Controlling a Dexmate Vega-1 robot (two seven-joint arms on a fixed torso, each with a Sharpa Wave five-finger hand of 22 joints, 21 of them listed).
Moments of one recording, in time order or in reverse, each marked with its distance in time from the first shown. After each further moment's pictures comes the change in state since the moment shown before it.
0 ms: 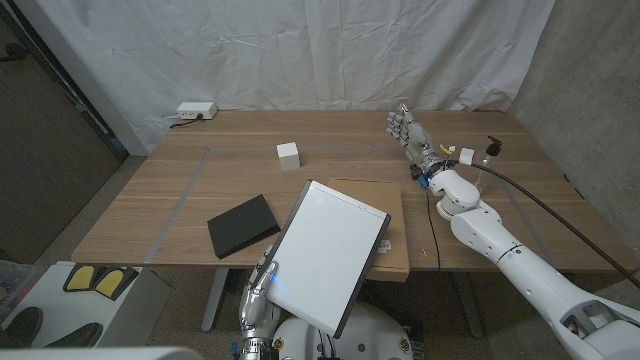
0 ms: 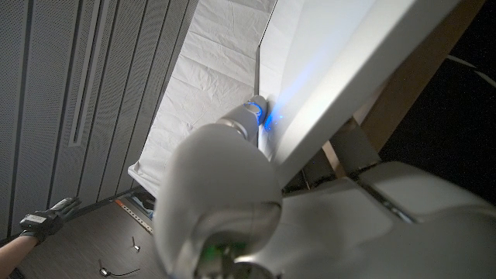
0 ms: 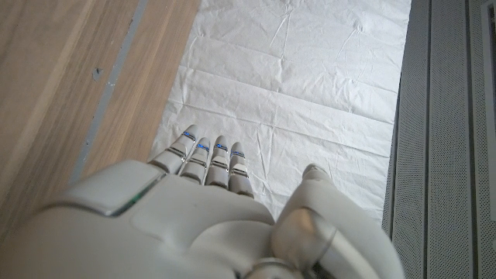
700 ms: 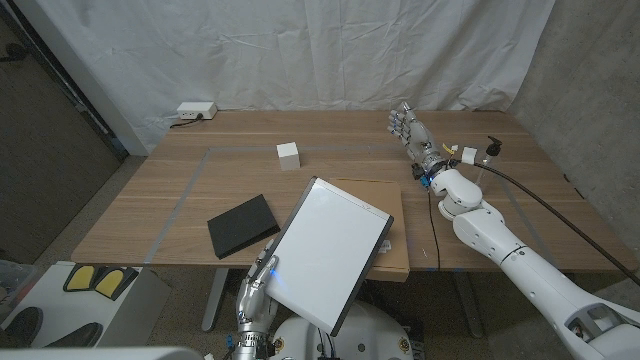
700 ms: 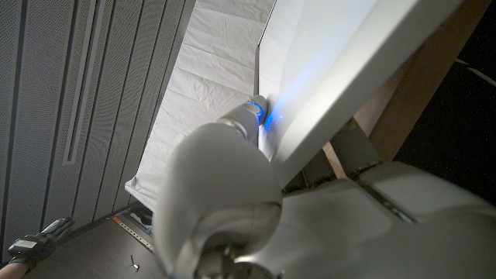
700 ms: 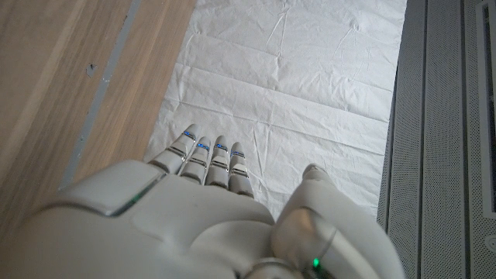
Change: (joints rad) left arm 0.016 0.073 -0.003 -0.078 0.093 0.018 0.117; left_hand 0.001 0.001 0.010 0.004 0.001 0.011 -0.007 0.000 0.000 0.013 -0.002 -0.003 0.000 0.014 -0.011 -0.009 -0.001 0.009 -0.005 -0.010 0.004; right arm -0.016 -0.011 0.011 -0.029 0.002 -0.001 -0.008; right_hand 0.000 0.000 0.000 0.000 0.000 0.000 0.000 0.000 0.000 0.000 0.000 0.000 0.000 0.004 0.004 0.000 0.000 0.005 -0.006 -0.007 0.000
